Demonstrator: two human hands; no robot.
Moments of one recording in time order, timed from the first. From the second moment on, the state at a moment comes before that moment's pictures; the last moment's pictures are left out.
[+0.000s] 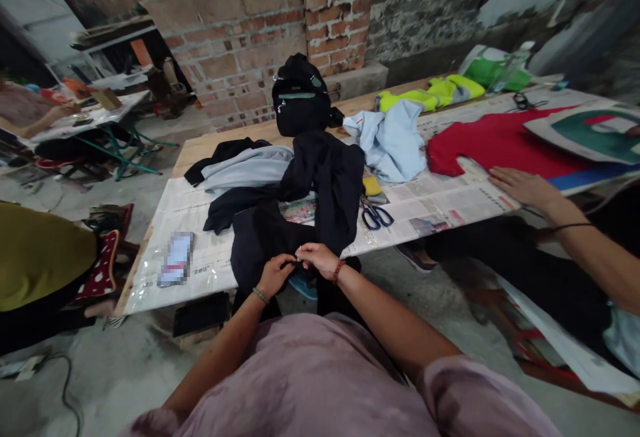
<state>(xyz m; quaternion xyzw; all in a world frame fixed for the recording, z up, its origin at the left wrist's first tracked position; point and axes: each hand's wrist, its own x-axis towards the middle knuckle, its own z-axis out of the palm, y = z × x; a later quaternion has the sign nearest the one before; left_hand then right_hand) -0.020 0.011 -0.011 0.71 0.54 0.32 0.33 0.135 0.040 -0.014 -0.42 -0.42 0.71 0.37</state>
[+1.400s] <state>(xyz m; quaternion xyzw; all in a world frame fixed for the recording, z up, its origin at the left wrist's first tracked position) -0.027 0.012 -0.012 0.72 0.51 0.29 0.36 0.156 0.059 0.024 -0.41 -0.72 0.36 0.44</state>
